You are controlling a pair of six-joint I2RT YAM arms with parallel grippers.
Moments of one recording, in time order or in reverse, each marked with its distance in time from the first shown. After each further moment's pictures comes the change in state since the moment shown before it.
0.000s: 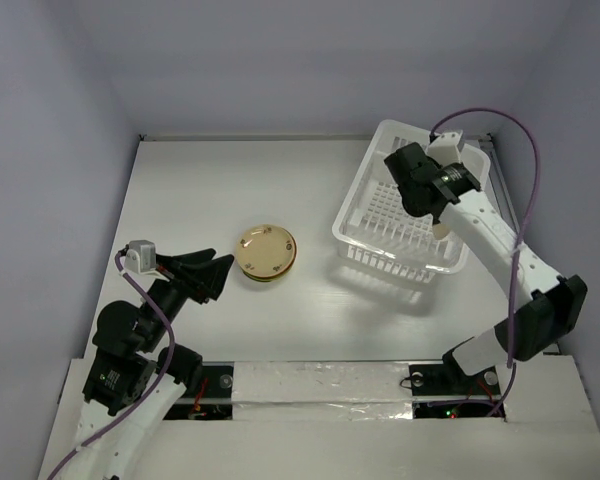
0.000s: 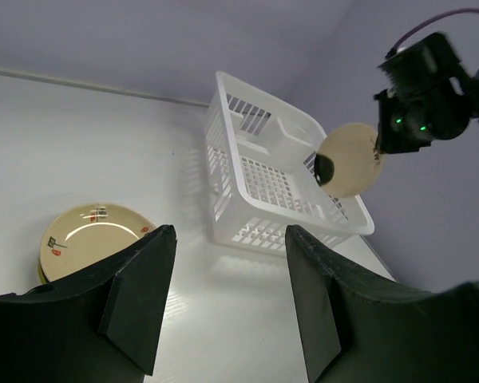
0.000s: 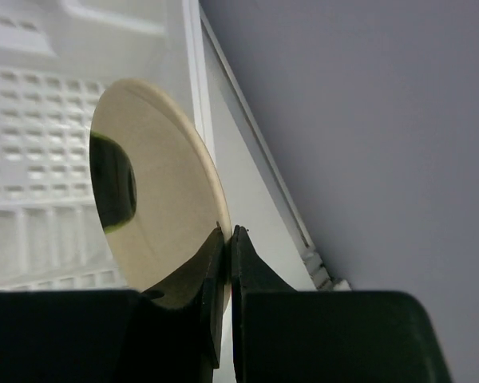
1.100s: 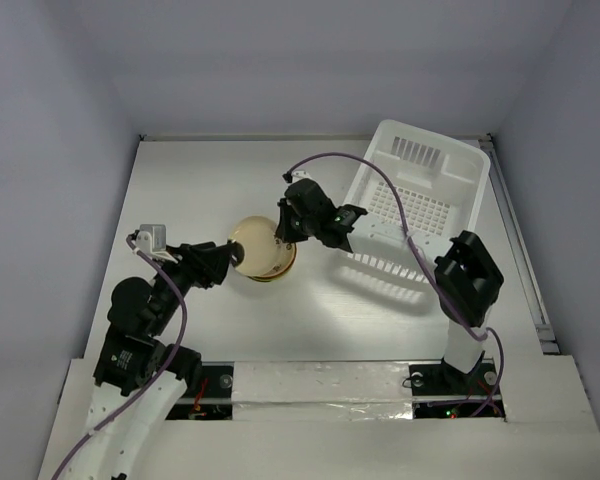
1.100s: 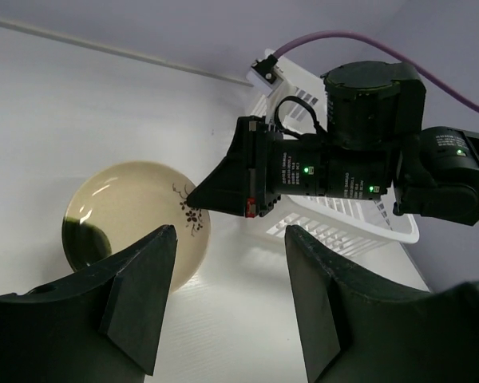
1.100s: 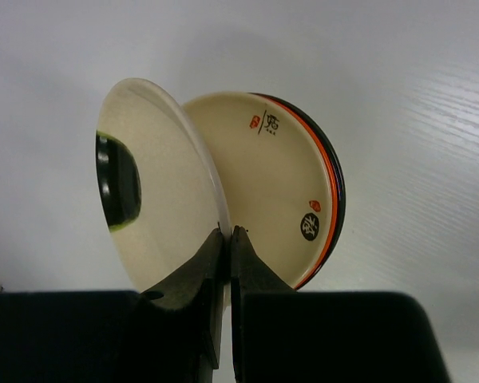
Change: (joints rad) left arm 0.108 0.128 0.000 0.001 0.022 0.002; right arm 0.398 0.349 -0.062 0.938 -1.022 0.098
